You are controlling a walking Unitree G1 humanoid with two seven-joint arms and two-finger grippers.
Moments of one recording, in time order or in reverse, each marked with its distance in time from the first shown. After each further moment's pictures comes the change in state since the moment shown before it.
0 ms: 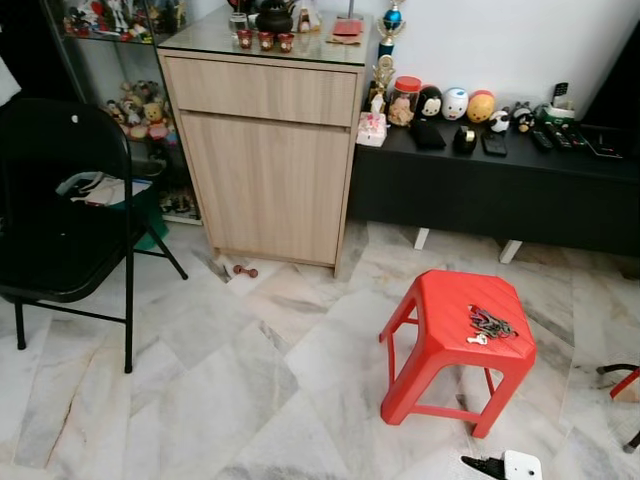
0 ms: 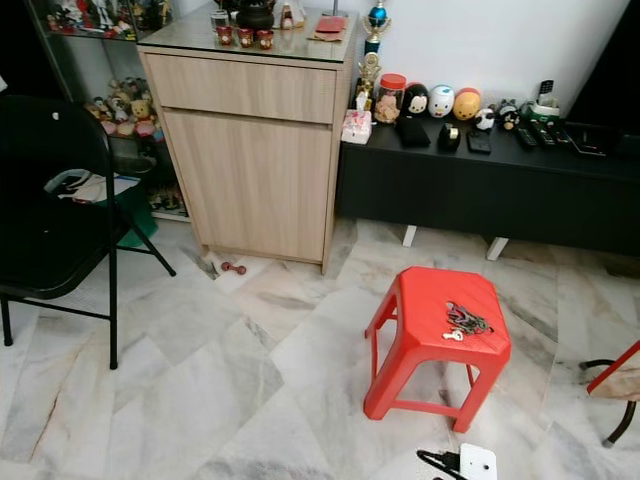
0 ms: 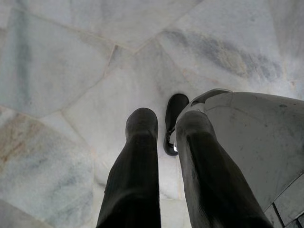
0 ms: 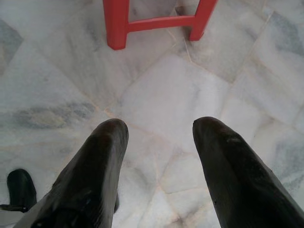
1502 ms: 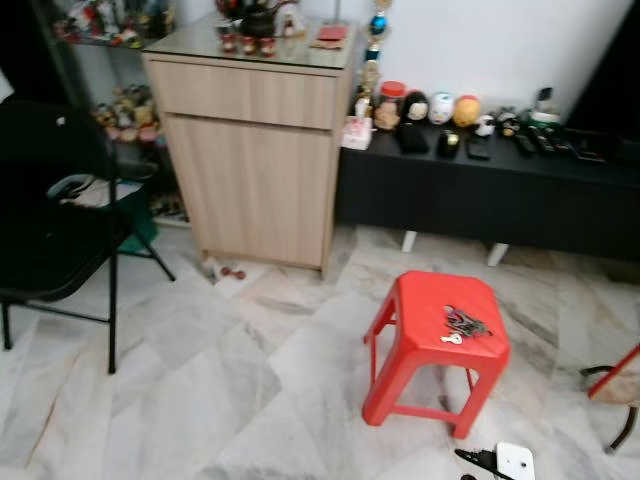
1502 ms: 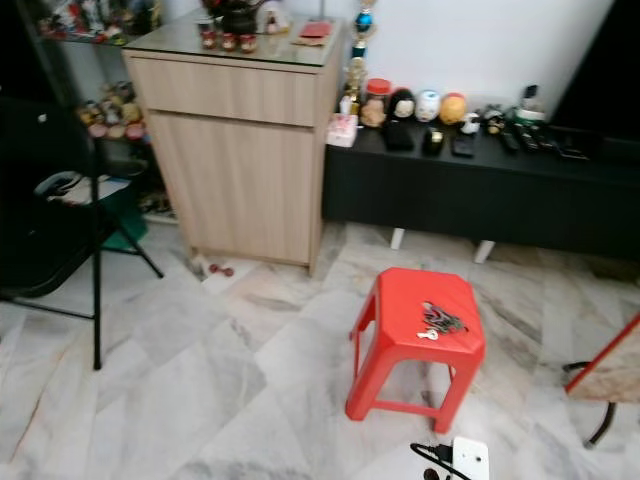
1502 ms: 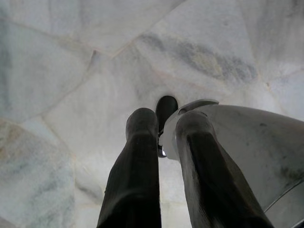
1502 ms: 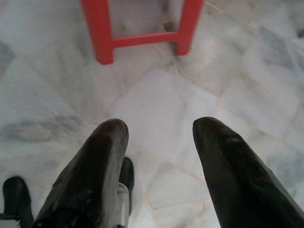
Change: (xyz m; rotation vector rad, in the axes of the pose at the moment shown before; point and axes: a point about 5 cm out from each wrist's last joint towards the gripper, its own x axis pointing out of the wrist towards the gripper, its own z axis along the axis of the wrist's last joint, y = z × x) left arm 0.002 0.000 0.007 -0.002 -0.017 -0.011; right arm 0.002 0.004 0.008 -0.001 -0.028 0.011
